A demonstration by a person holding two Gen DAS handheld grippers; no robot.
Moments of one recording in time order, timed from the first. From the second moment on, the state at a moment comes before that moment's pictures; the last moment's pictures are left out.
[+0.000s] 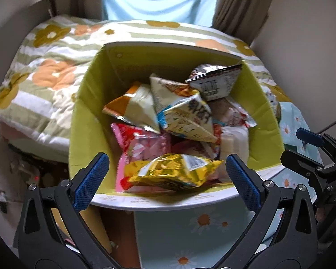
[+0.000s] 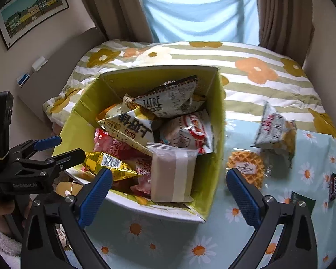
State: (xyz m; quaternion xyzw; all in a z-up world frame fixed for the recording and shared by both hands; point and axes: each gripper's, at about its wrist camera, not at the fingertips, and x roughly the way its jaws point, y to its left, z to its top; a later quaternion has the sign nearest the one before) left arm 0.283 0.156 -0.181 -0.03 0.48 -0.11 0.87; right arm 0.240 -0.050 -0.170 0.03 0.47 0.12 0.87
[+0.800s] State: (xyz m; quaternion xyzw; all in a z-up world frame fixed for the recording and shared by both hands) left arm 0.237 -0.011 -0.144 -0.01 0.44 -0.17 0.88; right arm 0.191 -0.225 -0.143 0.01 0.43 0.05 0.90
